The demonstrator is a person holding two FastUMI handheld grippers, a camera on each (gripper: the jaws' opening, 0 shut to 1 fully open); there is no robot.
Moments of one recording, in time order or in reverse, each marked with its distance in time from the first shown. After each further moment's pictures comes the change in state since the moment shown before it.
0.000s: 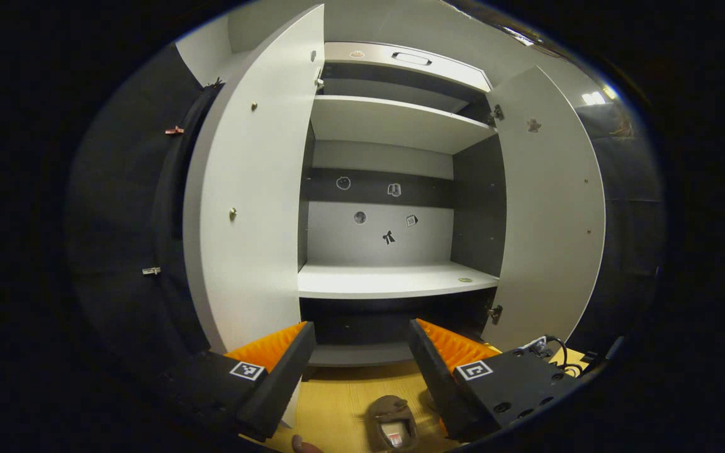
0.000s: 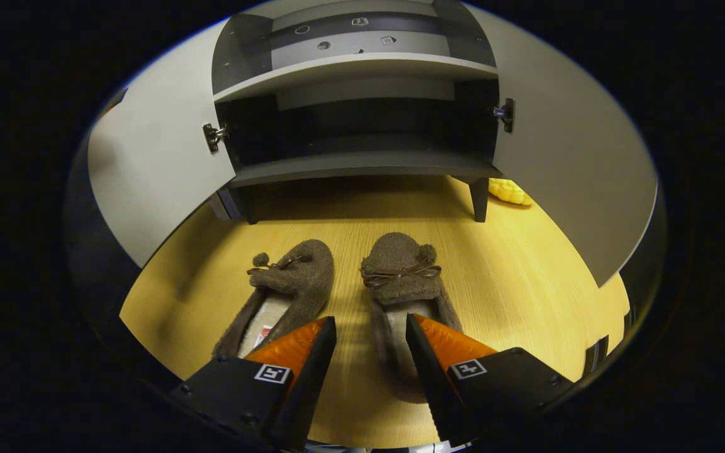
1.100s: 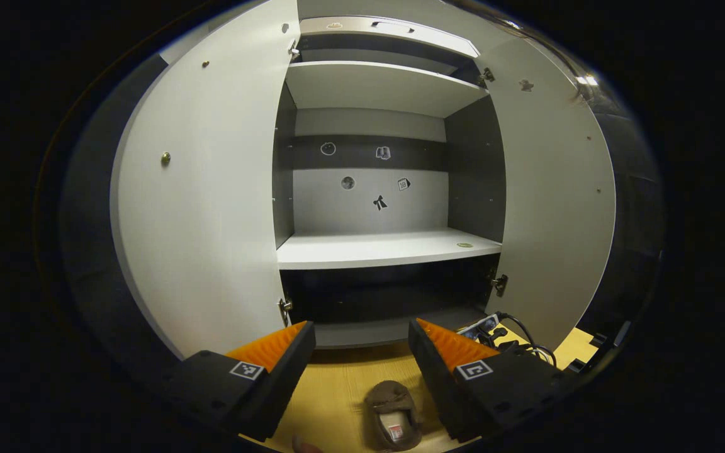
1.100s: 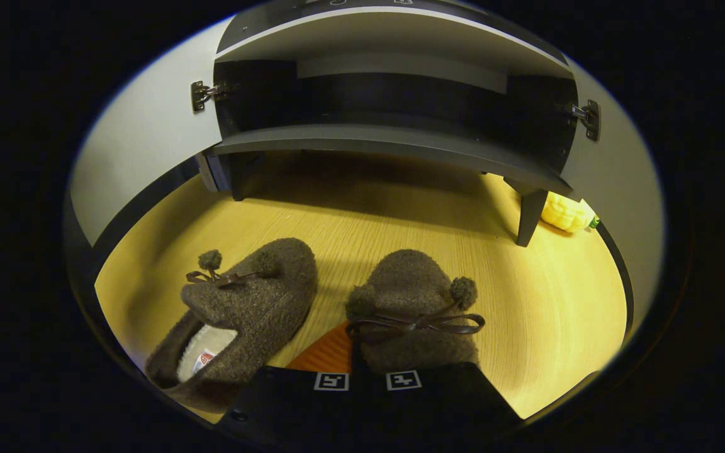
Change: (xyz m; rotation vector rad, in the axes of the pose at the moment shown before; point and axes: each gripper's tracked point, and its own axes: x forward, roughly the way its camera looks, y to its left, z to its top) left arm 0.022 -0.017 -0.038 0.046 0.121 -0.019; right arm 0.076 -0.003 0.009 -0.170 0.055 0.079
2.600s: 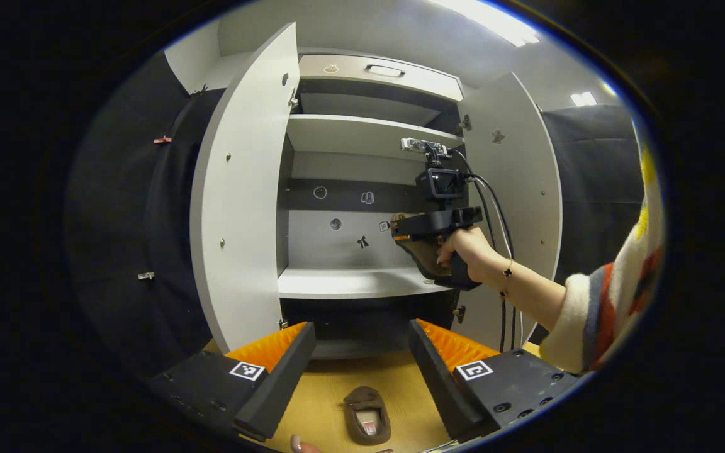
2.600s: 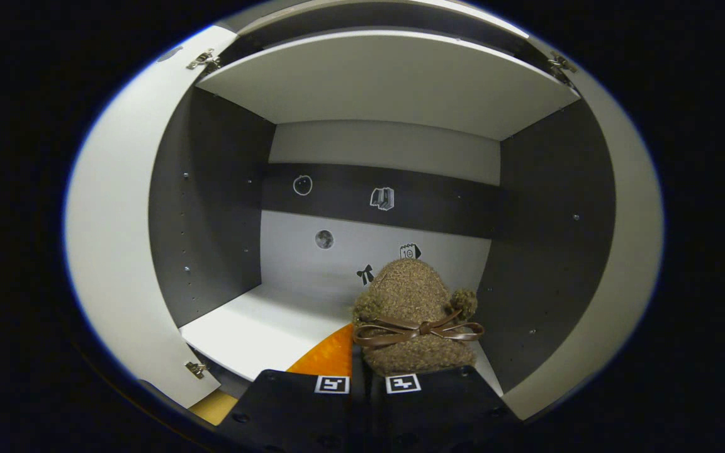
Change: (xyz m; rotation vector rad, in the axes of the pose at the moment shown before) left arm -0.091 -0.023 0.057 -0.046 -0.126 -0.027; right arm -0.140 -0.055 0.473 -0.032 -0.603 -0.130
